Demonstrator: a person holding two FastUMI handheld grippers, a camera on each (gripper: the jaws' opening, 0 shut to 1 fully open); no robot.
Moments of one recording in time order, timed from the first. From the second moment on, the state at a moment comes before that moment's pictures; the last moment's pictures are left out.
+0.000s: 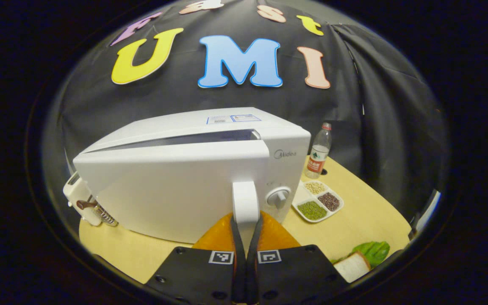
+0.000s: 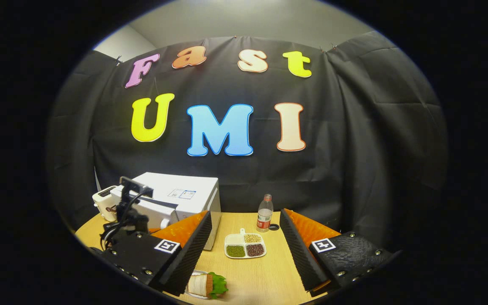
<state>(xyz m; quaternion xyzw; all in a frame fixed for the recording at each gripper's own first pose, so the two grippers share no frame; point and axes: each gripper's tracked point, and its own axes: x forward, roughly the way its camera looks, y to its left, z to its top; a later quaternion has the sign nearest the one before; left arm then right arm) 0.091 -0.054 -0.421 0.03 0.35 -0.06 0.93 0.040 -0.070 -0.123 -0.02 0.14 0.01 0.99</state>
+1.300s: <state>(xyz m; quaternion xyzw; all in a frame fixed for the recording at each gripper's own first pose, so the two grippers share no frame) -0.151 0.151 -0.360 0.05 0.40 -0.16 0.90 -0.041 0.030 -0.119 -0.02 0.12 0.01 0.99</state>
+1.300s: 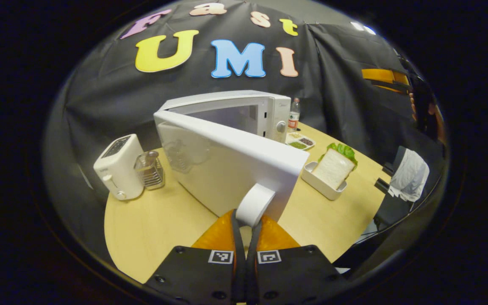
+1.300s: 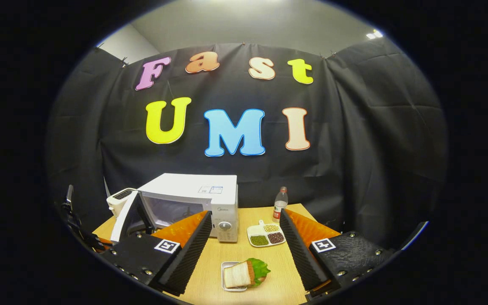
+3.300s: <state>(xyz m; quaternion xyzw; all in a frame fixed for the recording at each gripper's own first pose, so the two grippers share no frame) -0.101 0.193 -0.080 0.04 0.10 0.04 0.99 -0.029 -0.010 -0.294 0.04 0.35 0.04 0.93</state>
